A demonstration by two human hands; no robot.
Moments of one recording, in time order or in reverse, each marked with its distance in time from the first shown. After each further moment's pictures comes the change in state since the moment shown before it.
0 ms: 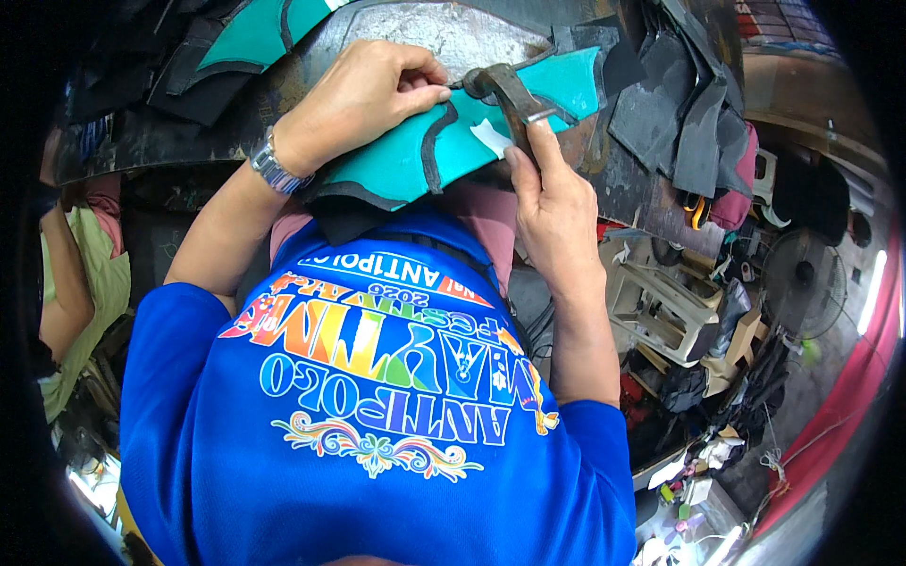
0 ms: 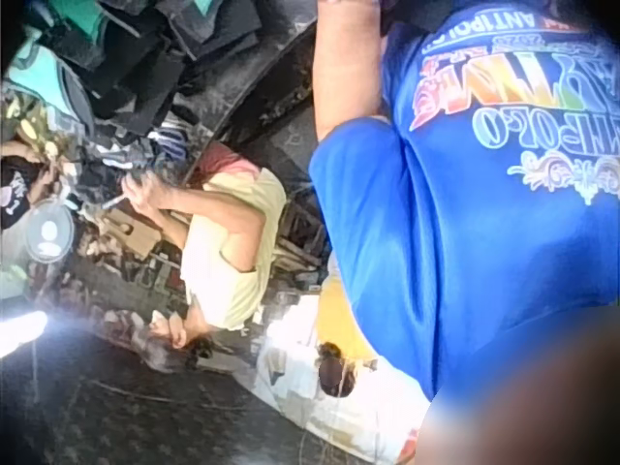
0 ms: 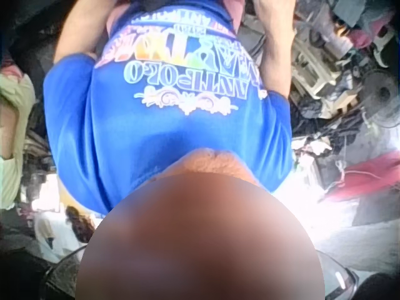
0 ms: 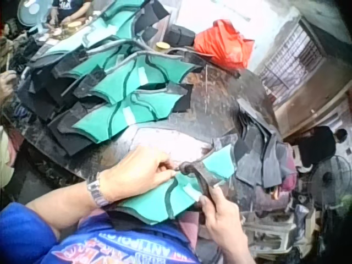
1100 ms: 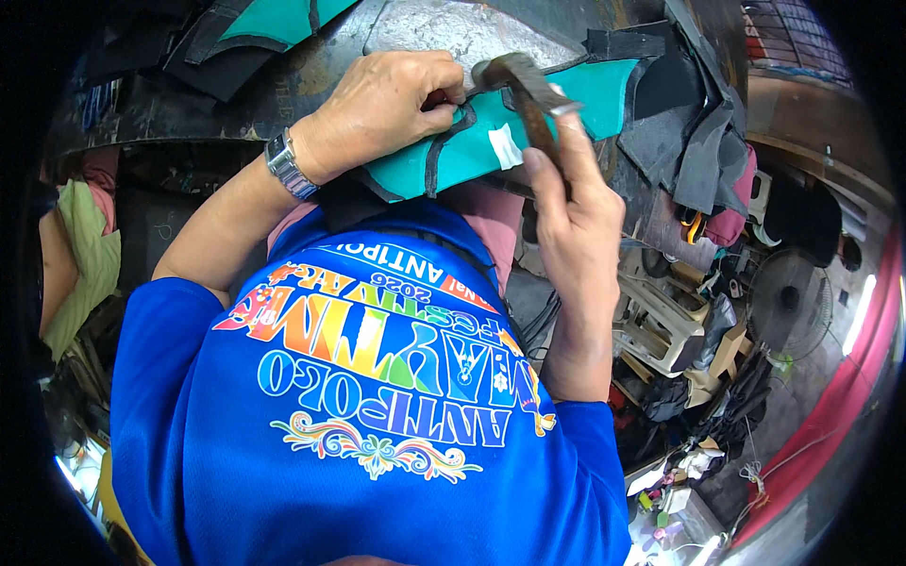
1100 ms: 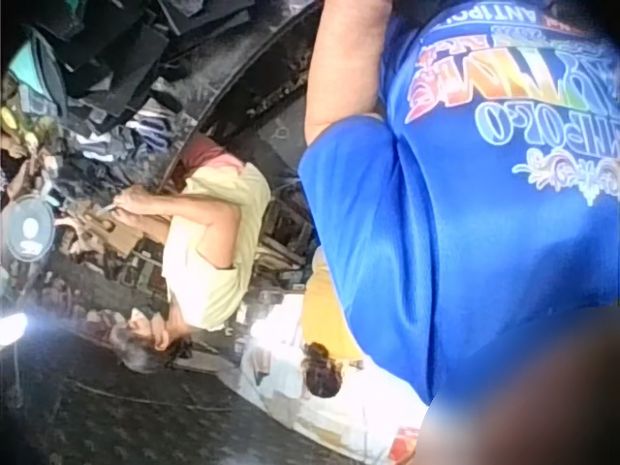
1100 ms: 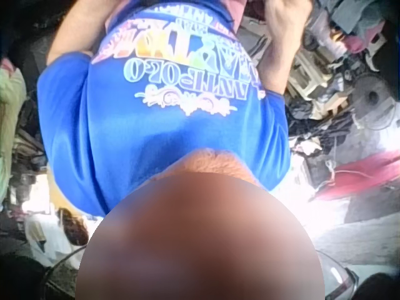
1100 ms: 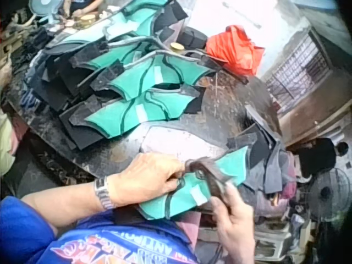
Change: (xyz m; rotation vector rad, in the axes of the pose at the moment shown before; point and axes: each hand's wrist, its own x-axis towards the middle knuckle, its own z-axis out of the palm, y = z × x) left_hand -0.017 0.001 0.008 0.182 0.125 0.193; right_hand -0.001 -0.027 -0.016 0.182 -0.003 0.011
